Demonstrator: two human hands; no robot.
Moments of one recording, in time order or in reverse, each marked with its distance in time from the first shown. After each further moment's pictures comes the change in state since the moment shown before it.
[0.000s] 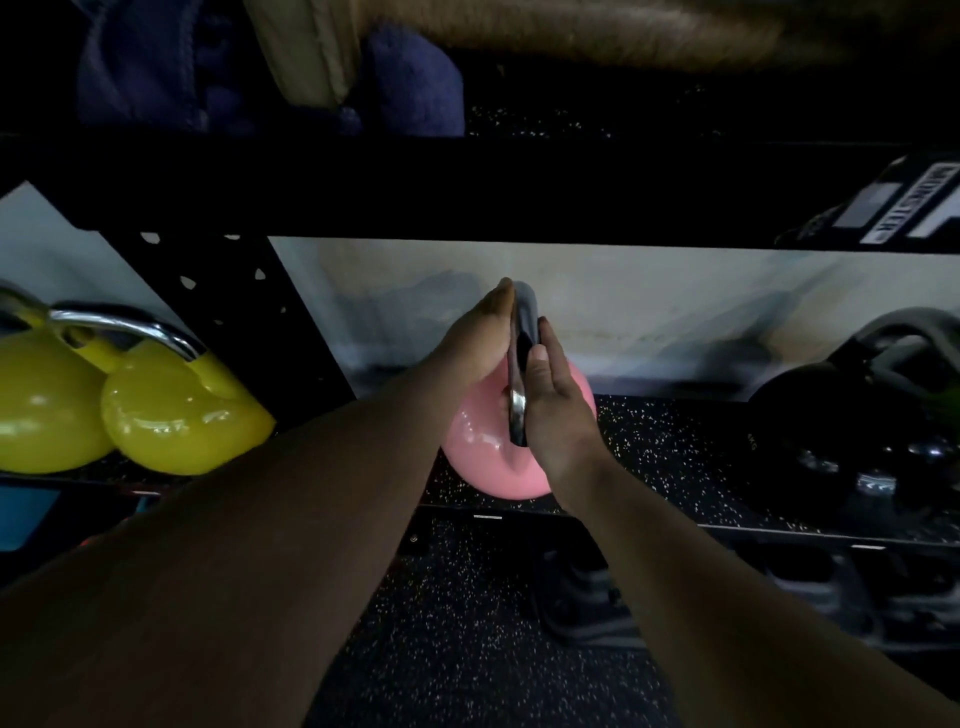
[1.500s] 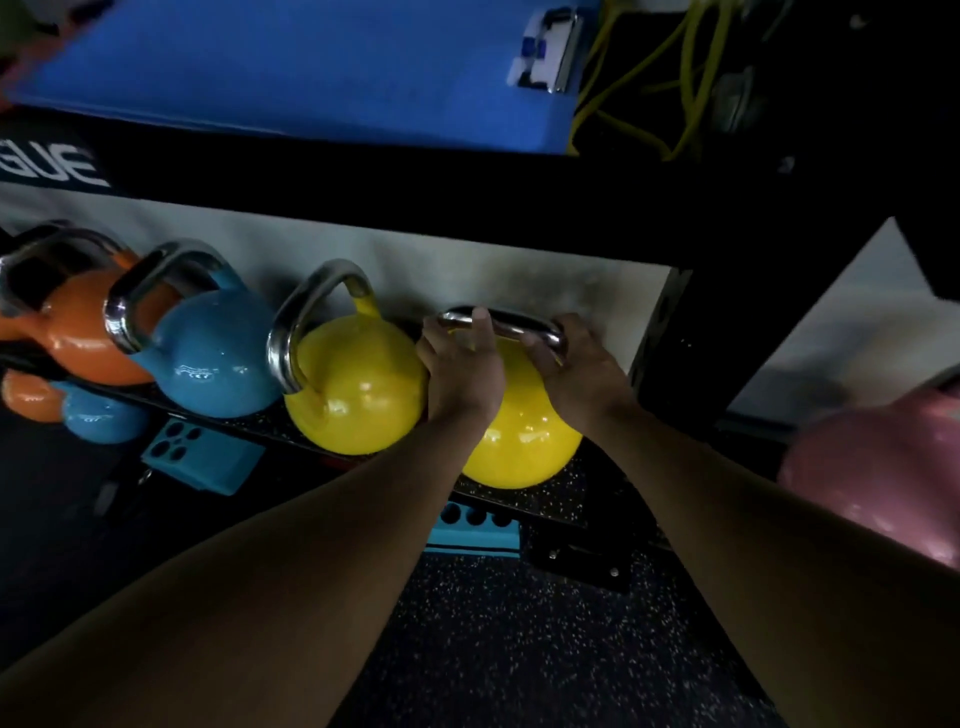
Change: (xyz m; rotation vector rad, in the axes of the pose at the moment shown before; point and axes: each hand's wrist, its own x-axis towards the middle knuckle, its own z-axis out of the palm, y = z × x) left_hand -0.020 -0.182 -0.369 -0.069 0.575 -0.073; right_hand 0.058 -0.047 0.383 -0.644 -0.137 -0.192
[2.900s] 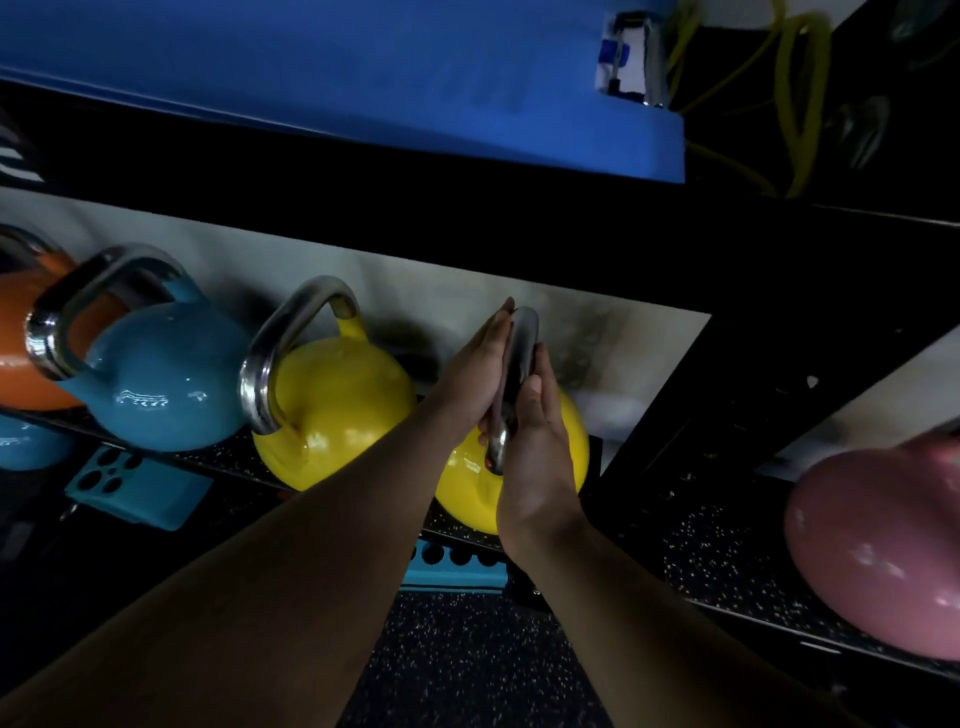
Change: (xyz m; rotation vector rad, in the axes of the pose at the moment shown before) left_hand 0.071 -0.020 0.011 -0.402 -0.543 0.093; right_hand -0.023 -0.034 0.079 1.040 0.133 0.169
